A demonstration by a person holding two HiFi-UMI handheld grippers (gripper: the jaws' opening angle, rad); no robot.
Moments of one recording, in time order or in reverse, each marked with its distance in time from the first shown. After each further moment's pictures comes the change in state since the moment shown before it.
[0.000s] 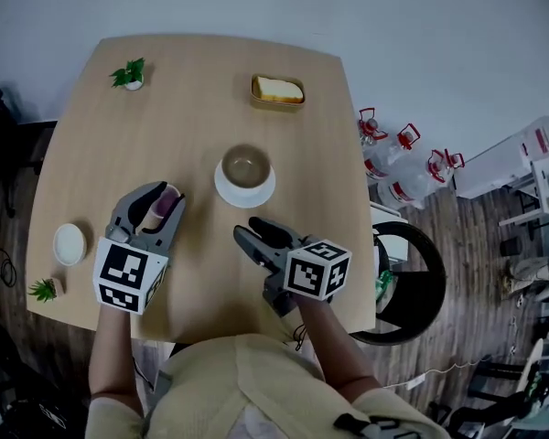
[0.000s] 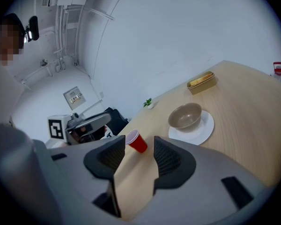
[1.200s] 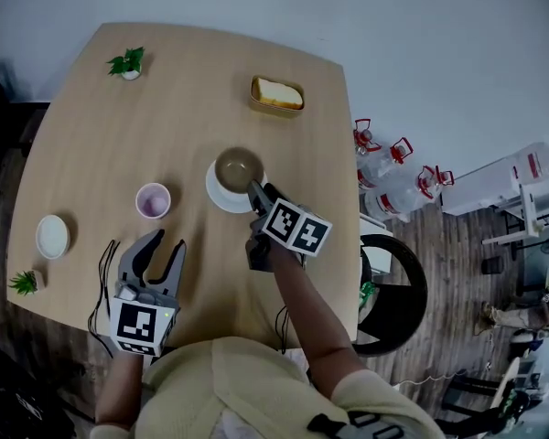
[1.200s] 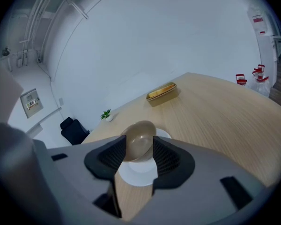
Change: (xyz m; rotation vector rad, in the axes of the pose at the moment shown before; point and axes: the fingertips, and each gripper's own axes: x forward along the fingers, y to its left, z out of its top) left arm -0.026 -0.050 -0.052 -0.181 -0.082 0.110; right arm 0.034 -0.133 0.053 0.111 -0.124 -0.442
